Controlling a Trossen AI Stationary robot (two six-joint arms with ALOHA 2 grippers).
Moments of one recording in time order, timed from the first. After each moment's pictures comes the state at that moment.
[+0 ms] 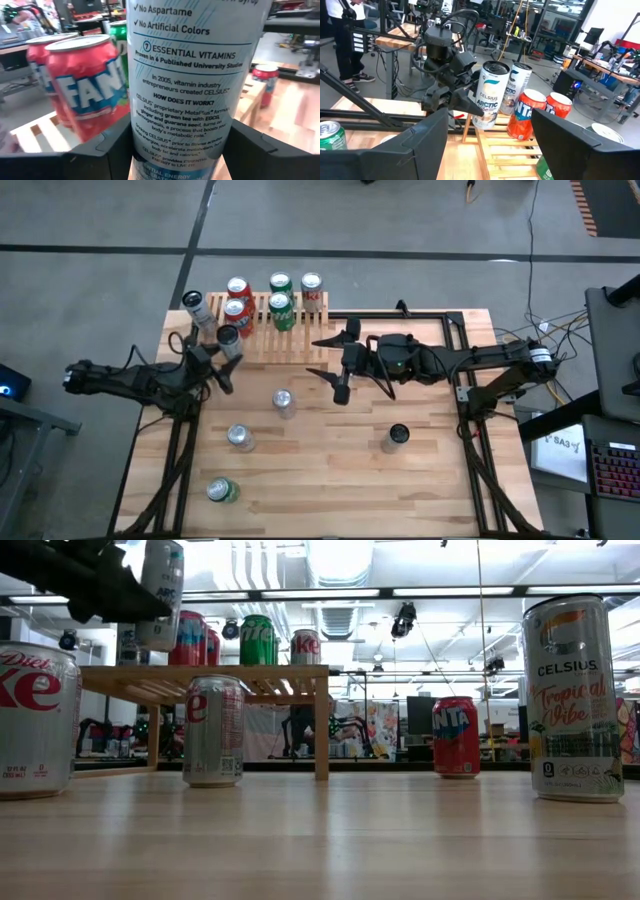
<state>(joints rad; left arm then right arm) -0.17 0.34 0.43 -0.30 -0.92 -0.10 0.05 1.50 1.39 0.06 0.24 -0.21</state>
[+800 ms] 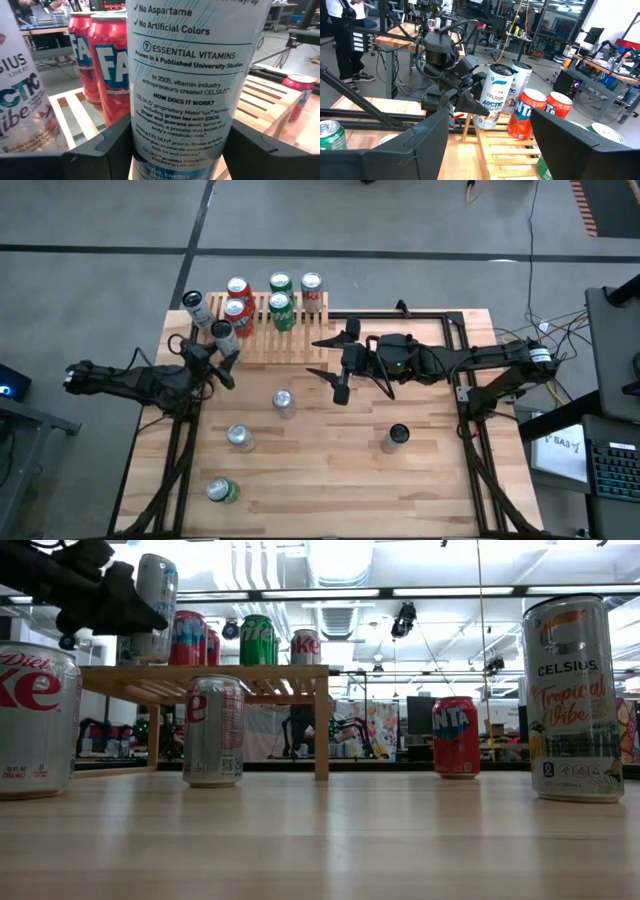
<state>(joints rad) -0.17 0.33 0.38 -0.31 -1.05 -0.25 0.05 1.51 1.39 0.06 0.24 -0.21</state>
